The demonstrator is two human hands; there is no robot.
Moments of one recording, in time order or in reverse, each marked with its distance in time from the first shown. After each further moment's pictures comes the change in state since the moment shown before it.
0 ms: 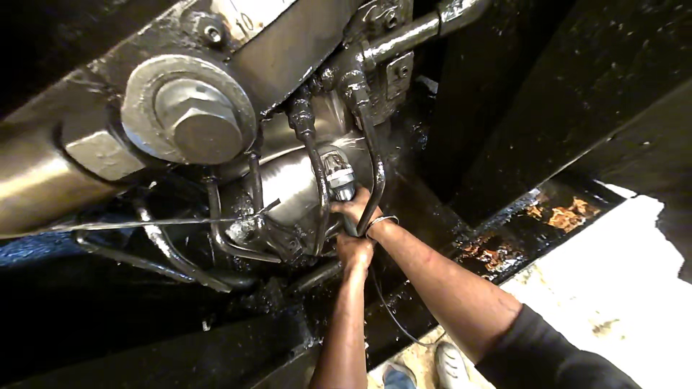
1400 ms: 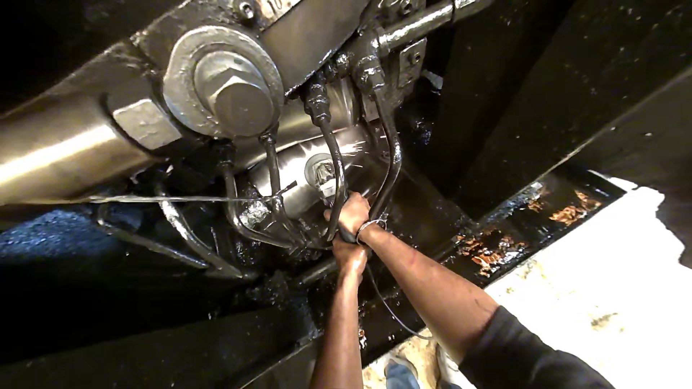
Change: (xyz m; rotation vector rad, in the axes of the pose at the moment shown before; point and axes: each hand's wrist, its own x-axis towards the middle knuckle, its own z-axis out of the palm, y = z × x) left_hand -0.001 -0.043 -0.019 -0.227 -0.018 0.091; right_hand -0.004 0.000 0.036 -0.246 -0.025 0.077
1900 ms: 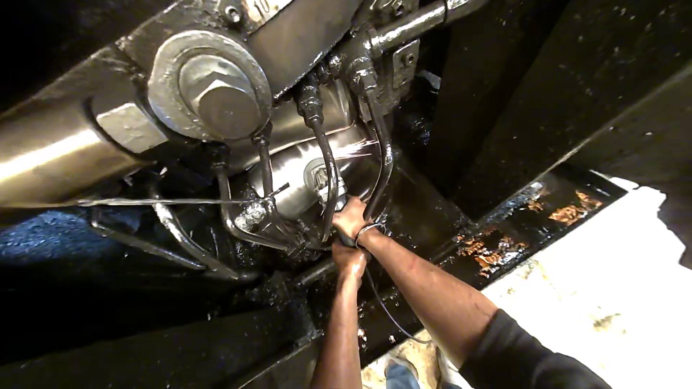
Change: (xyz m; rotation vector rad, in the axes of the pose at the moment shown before) left_hand -0.003 -0.007 0.003 0.013 0.004 -0.015; right_hand 0.003 0.014 0.014 -0.005 0.039 -0.003
